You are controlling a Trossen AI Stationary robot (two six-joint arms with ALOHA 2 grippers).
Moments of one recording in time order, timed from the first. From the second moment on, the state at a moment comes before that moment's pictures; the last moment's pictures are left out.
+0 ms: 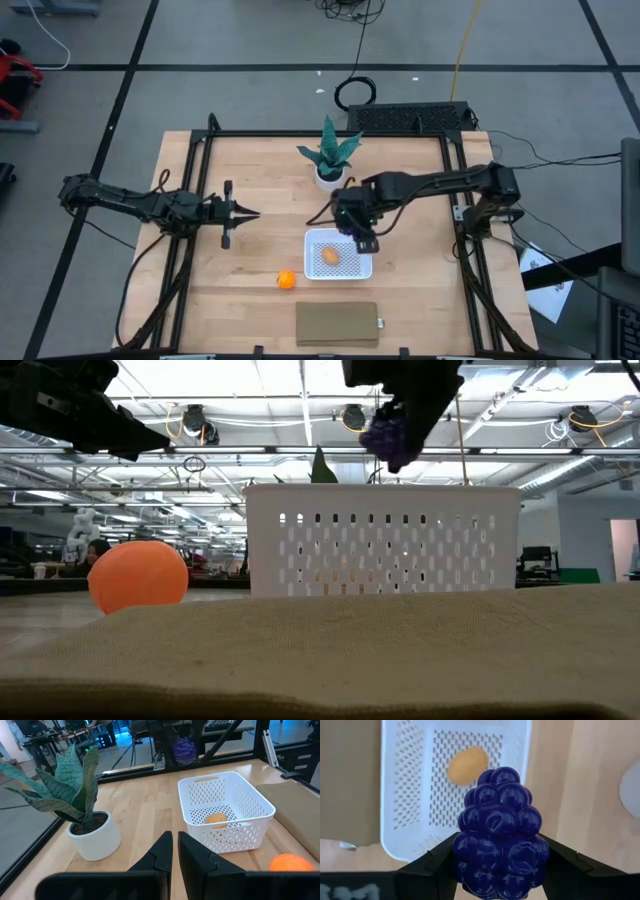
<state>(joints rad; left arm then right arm) -0.18 0.44 0.22 0.03 -0.21 0.13 0.07 1.76 1.58 -1.14 -0.10 -0.02</state>
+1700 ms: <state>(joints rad) -0.18 0.44 0.22 -0.01 -0.21 0.12 0.20 1.83 1.32 -0.71 -0.06 -0.24</state>
